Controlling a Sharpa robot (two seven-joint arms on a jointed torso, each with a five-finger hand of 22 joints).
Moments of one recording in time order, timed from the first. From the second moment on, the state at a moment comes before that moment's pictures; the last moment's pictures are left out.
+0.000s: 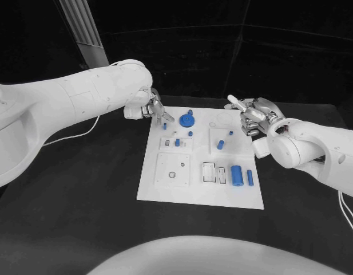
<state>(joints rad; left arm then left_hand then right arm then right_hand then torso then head) 1.41 -0.41 -0.23 0.83 -0.84 0.42 -0.55 1.03 0.05 -0.11 0.29 0.18 0.71 0.10 0.57 0.83 1.46 0.03 1.57 1.31 1.47 -0.02 1.57 1.31 0.01 1.47 0.10 1.57 1.31 1.17 -0.74 -0.05 1.42 -0.38 -0.40 0.10 1.18 0.27 -0.36 0.29 0.05 0.58 0.17 0.54 0.13 1.47 0.14 1.57 1.31 1.46 0.08 1.57 1.31 0.01 1.47 0.19 1.57 1.31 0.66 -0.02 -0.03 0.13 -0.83</state>
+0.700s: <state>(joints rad) 1.40 -0.38 -0.23 0.80 -0.84 0.42 -0.55 1.18 0.09 -0.11 0.29 0.35 0.71 0.10 0.56 0.77 1.47 0.04 1.57 1.31 1.47 -0.01 1.57 1.31 0.01 1.47 0.10 1.57 1.31 1.17 -0.74 -0.05 1.43 -0.38 -0.40 0.10 1.18 0.27 -0.36 0.29 0.05 0.58 0.17 0.54 0.13 1.47 0.14 1.57 1.31 1.46 0.08 1.57 1.31 0.01 1.47 0.19 1.57 1.31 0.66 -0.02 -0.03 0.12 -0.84</state>
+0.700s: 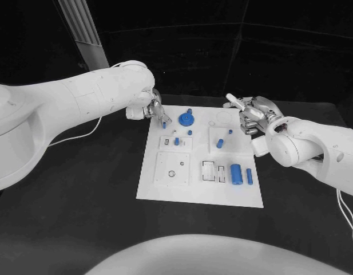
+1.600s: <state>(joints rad) 1.39 -0.38 -0.23 0.80 -0.84 0.43 -0.55 1.22 0.12 -0.09 0.29 0.37 0.71 0.10 0.55 0.76 1.47 0.04 1.57 1.31 1.47 -0.01 1.57 1.31 0.01 1.47 0.10 1.57 1.31 1.17 -0.73 -0.05 1.43 -0.38 -0.40 0.10 1.18 0.27 -0.36 0.29 0.05 0.58 0.17 0.54 0.13 1.47 0.14 1.57 1.31 1.46 0.08 1.57 1.31 0.01 1.47 0.19 1.57 1.31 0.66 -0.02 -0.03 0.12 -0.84</state>
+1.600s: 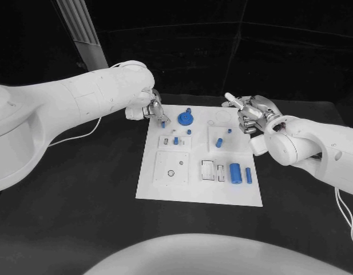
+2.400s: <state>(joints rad) 1.39 -0.37 -0.23 0.80 -0.84 0.45 -0.55 1.28 0.14 0.00 0.29 0.38 0.73 0.09 0.53 0.72 1.47 0.03 1.57 1.31 1.47 -0.01 1.57 1.31 0.01 1.47 0.10 1.57 1.31 1.17 -0.74 -0.05 1.43 -0.38 -0.40 0.10 1.18 0.27 -0.36 0.29 0.05 0.58 0.17 0.54 0.13 1.47 0.14 1.57 1.31 1.46 0.08 1.57 1.31 0.01 1.47 0.19 1.57 1.31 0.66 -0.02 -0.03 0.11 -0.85</state>
